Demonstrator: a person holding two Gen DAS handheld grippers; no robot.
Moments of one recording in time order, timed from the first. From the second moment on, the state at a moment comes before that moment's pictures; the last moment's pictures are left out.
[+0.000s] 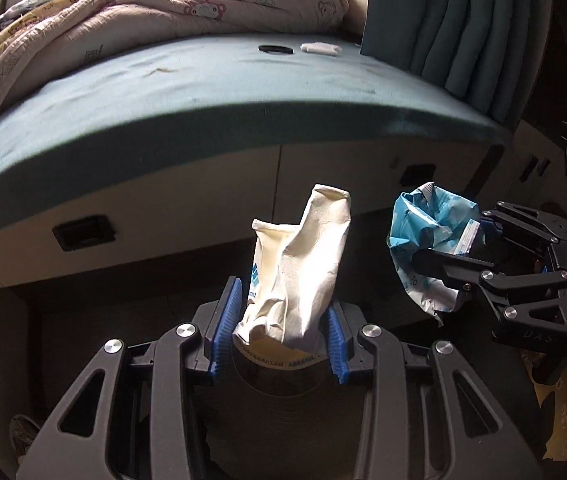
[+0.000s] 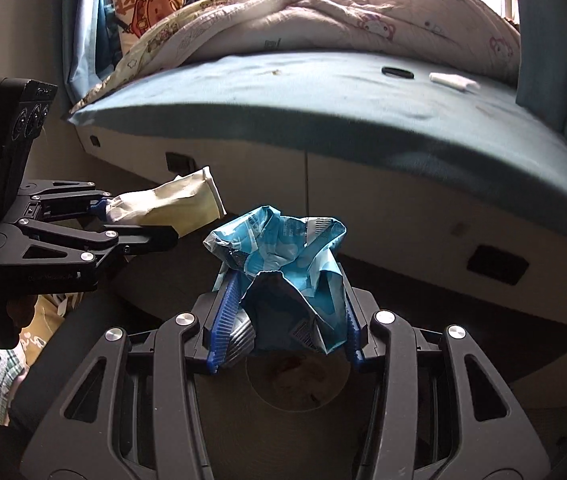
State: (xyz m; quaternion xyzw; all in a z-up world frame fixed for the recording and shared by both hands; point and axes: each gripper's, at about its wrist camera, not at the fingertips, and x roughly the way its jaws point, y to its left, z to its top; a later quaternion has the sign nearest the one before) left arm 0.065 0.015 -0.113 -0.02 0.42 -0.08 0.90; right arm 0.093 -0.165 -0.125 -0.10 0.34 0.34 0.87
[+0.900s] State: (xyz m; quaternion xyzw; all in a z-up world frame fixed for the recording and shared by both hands) left arm 0.115 0.008 -0.339 -0.06 0.57 -0.09 0.82; right arm 0.119 -0.144 -0.353 -0.11 0.53 0.30 0.79
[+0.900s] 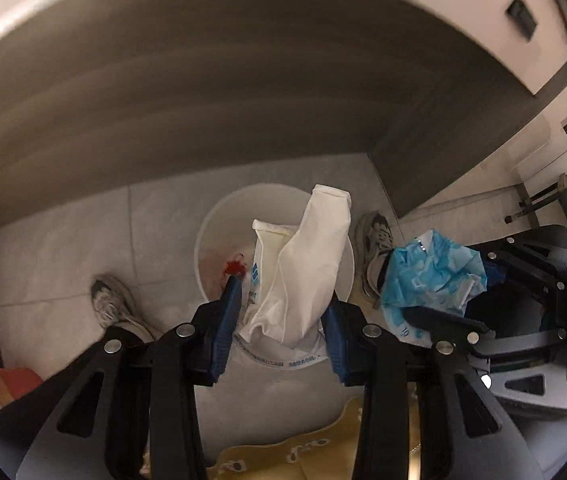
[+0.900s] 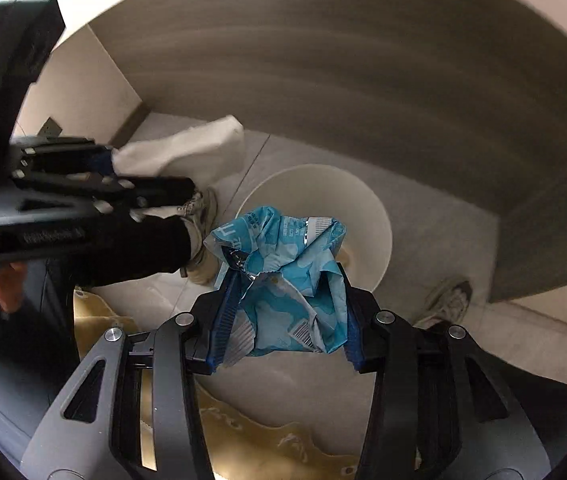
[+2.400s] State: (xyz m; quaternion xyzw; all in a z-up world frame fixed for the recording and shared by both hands) left arm 0.189 0.068 -0.404 -0.14 0.60 -0.03 0.79; right arm 0.168 -0.124 -0.416 -0.12 0.59 0.27 0.75
